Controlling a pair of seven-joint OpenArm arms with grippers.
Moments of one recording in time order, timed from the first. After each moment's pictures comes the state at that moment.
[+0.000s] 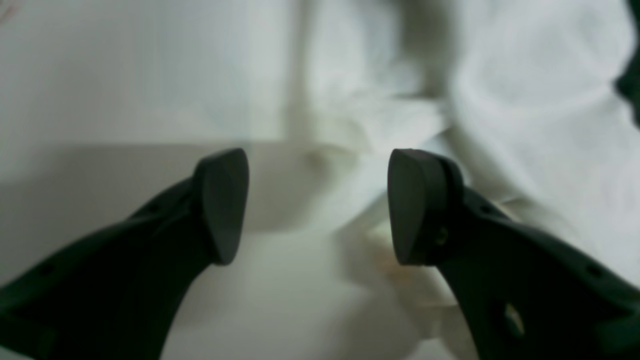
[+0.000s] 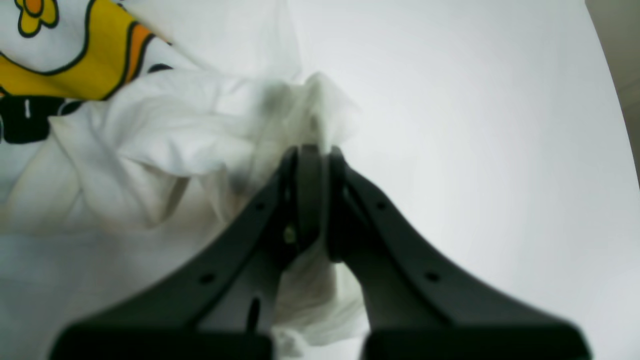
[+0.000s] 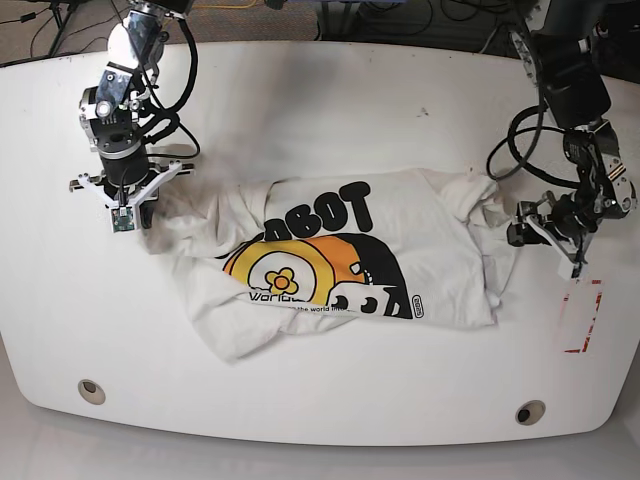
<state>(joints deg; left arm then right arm) -15.5 -18.5 -25.4 62.4 -21.0 -36.2 53.4 -11.3 3.1 24.2 109.7 -2.0 25.0 -38.9</state>
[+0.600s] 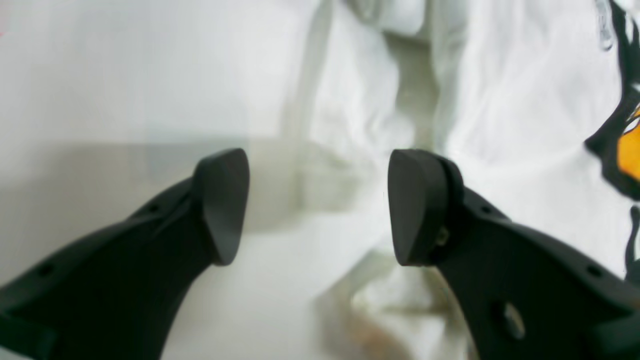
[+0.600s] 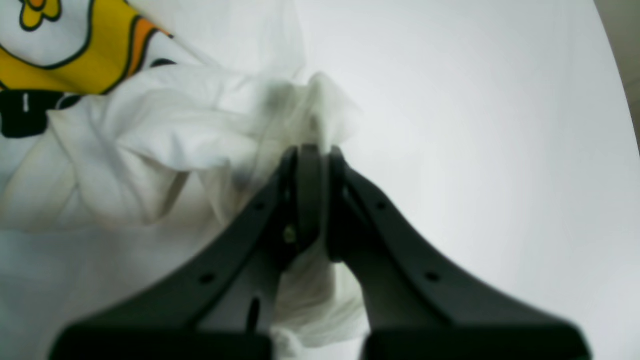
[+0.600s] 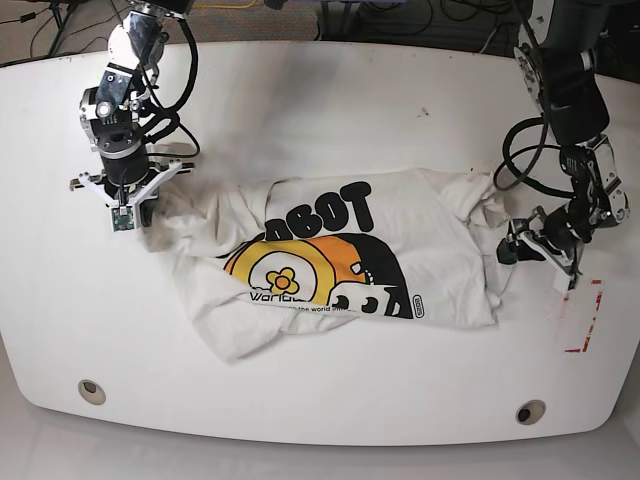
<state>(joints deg) -20.9 -17.8 -23.9 52.2 -22.8 -36.7 47.2 -11.3 3.1 24.3 109.2 -2.1 25.0 -39.0</state>
